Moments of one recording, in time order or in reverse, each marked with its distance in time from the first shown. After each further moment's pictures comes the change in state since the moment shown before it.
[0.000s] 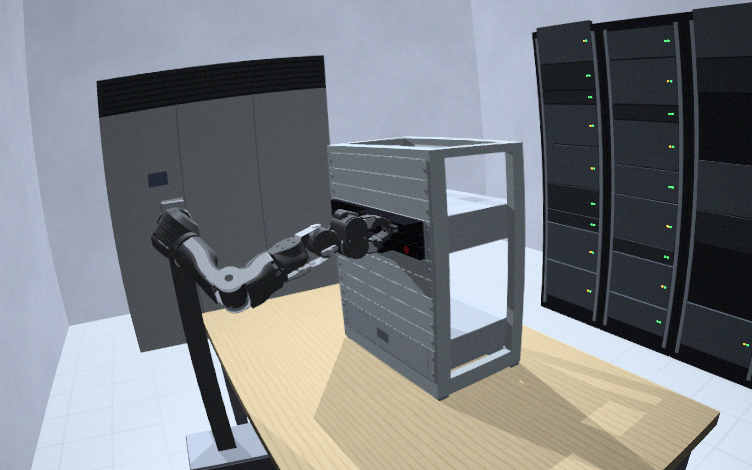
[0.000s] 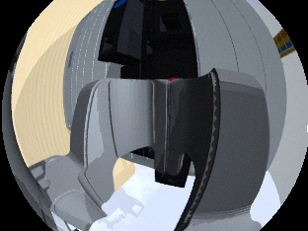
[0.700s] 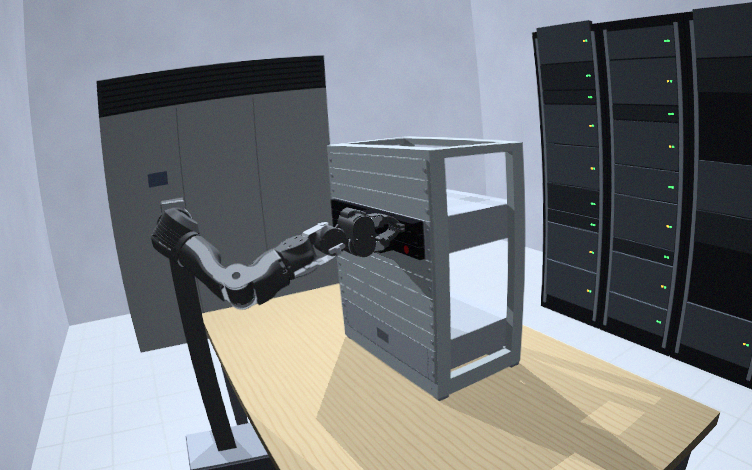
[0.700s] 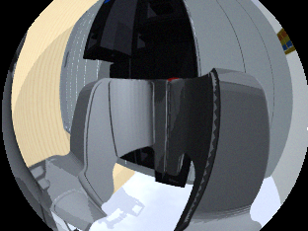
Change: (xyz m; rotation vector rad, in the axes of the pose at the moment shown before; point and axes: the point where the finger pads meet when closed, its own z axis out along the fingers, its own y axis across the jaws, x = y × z) arm 0.000 0.000 0.018 0.003 -0.006 0.002
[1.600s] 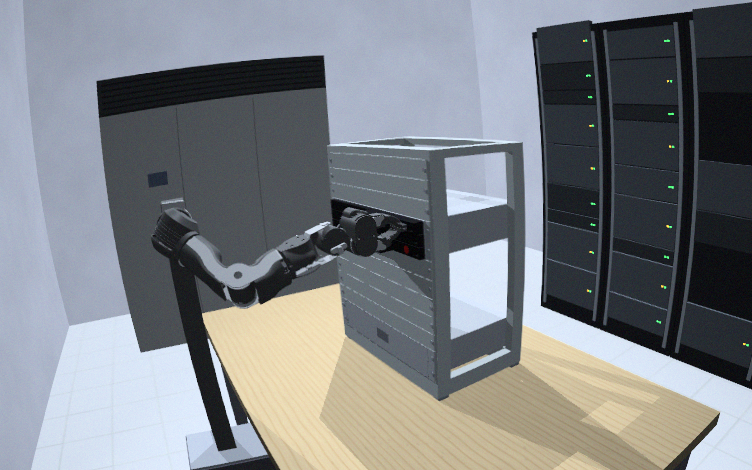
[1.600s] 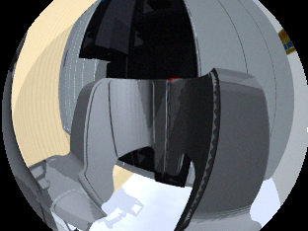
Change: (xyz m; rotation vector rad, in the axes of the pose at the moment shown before) arm 0.000 0.000 0.005 -0.003 -0.001 -0.005
